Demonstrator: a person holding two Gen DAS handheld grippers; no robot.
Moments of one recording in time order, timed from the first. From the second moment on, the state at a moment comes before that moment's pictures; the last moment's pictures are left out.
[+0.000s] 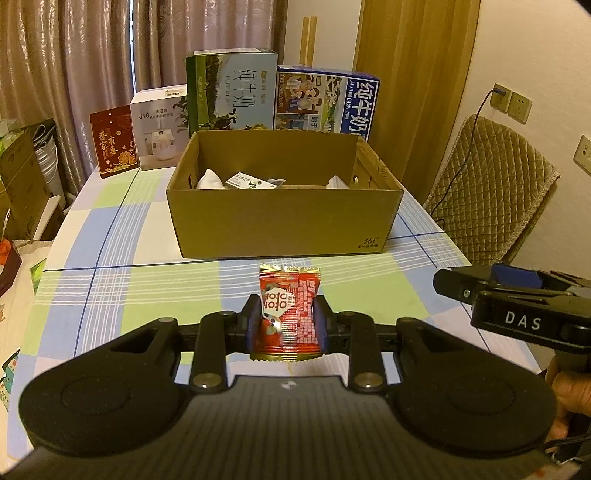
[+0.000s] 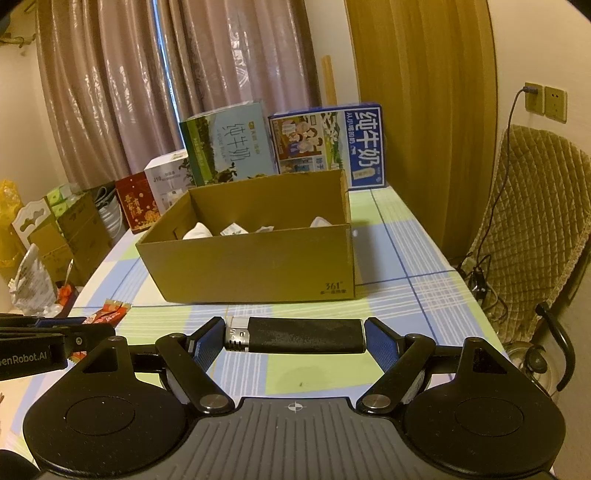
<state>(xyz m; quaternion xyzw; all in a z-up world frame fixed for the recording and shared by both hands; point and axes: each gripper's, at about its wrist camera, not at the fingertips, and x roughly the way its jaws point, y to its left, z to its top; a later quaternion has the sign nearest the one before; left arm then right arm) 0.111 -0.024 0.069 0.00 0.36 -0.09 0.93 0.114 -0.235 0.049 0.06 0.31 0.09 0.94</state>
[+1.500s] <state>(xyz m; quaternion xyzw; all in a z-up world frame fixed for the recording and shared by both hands) 0.315 0.004 0.104 0.02 0.36 -0.13 0.92 0.328 -0.208 0.113 0.00 0.33 0.15 0.93</state>
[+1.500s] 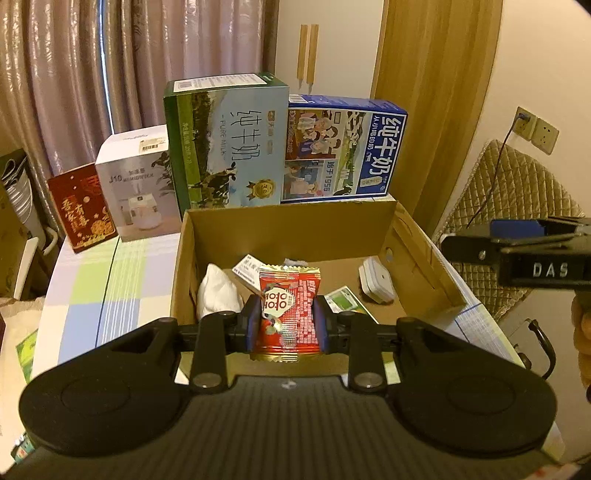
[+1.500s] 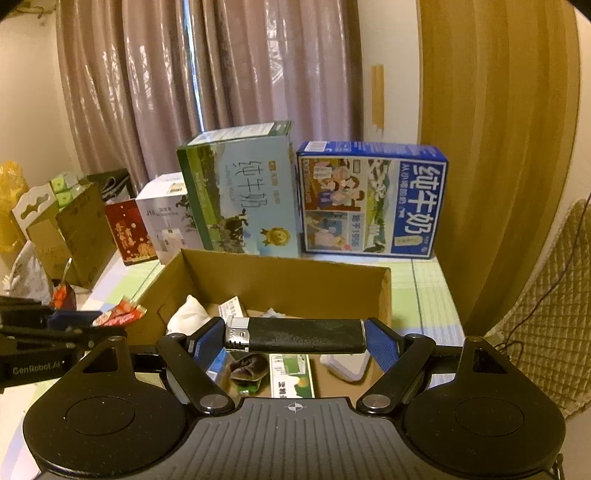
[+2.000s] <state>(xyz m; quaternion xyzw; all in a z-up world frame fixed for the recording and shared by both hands) 0.379 0.006 0.082 0.02 0.39 -0.13 0.91 0.371 -0.193 0.081 -0.01 0.36 0.16 0.92</state>
